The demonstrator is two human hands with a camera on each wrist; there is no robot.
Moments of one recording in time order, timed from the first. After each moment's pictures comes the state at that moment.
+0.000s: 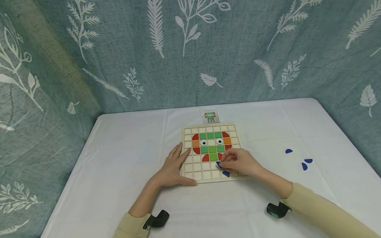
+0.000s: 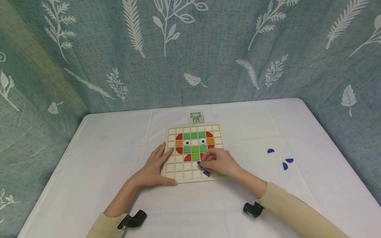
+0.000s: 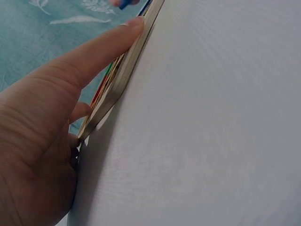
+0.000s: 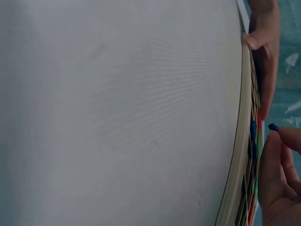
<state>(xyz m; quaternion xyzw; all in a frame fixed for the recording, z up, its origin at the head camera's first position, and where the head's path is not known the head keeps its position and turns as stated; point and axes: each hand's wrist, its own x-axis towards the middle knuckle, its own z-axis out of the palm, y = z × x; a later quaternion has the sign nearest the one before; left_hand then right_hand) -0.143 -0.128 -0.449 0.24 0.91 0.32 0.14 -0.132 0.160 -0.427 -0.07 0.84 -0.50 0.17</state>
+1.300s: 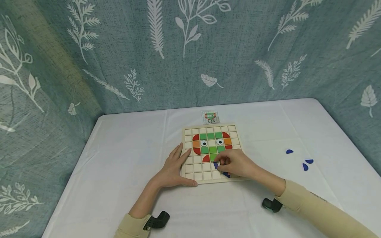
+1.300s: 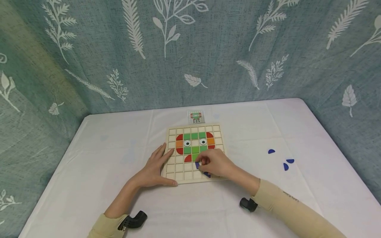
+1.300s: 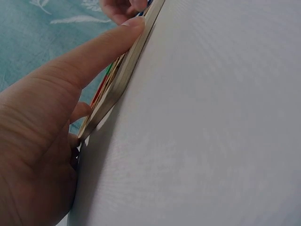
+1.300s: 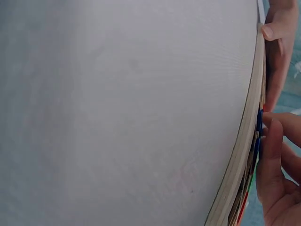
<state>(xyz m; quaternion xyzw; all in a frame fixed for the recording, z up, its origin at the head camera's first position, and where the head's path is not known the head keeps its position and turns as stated) -0.143 -0.128 -0.447 0.23 0.91 0.32 0.14 -0.140 0.148 -0.427 -0.24 0.88 -0.39 0.10</state>
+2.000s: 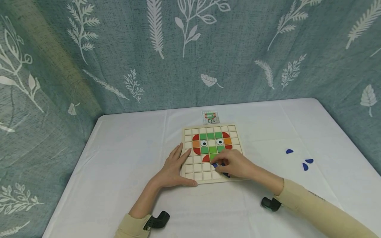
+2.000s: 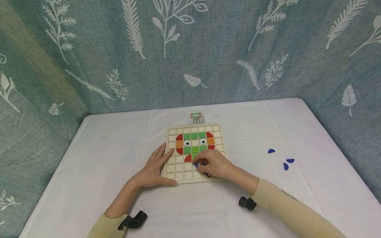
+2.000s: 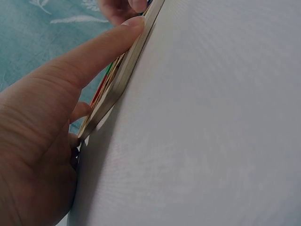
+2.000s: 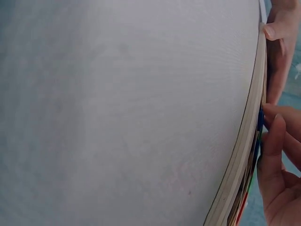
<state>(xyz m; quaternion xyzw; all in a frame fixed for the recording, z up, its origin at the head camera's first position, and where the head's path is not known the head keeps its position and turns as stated) -0.142 -0.128 -0.447 0.23 0.91 0.32 0.14 -0.143 0.148 -0.428 -0.29 0.88 -0.36 0.10</state>
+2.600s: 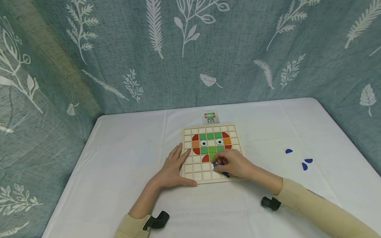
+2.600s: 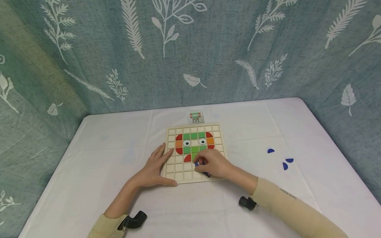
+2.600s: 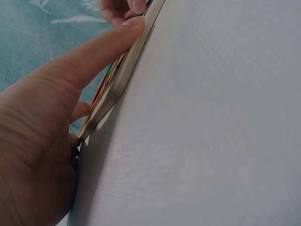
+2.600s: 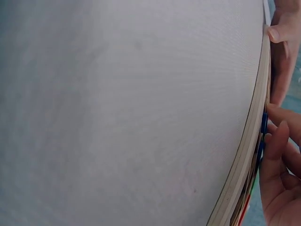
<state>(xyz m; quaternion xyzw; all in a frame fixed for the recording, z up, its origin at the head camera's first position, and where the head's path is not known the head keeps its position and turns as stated) -0.143 -0.128 -0.448 0.24 0.91 0.32 0.14 -0.143 0.147 -0.432 -0.28 0.88 -0.38 0.09</state>
